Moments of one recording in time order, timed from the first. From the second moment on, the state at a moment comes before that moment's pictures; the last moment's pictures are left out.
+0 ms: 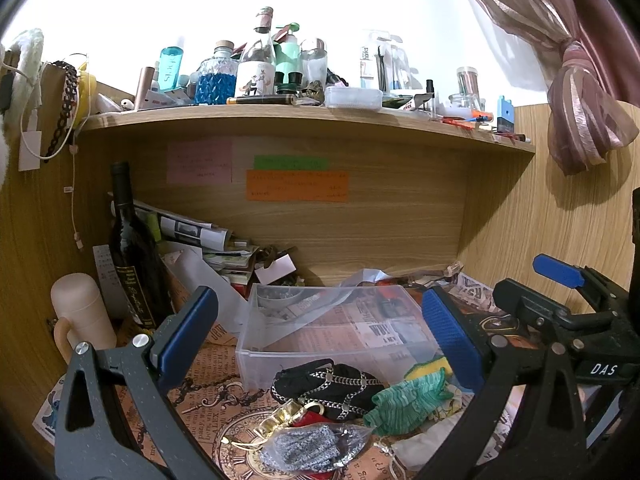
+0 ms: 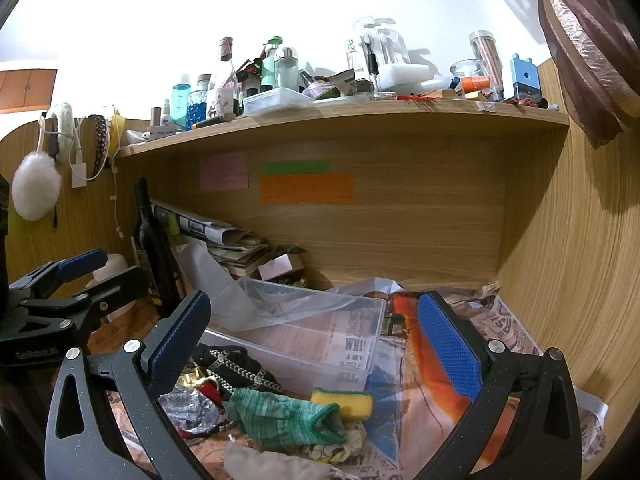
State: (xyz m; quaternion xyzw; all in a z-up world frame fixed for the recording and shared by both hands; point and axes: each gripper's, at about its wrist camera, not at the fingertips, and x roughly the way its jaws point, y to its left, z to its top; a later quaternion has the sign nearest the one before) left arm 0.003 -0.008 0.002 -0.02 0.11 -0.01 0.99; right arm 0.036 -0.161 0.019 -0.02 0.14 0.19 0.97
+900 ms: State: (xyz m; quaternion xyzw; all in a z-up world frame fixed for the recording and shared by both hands) left arm -0.004 -0.008 0.003 -0.02 0.10 -0.01 0.99; right arm 0.029 -0.162 0.022 -0.01 0.13 0.19 0.97
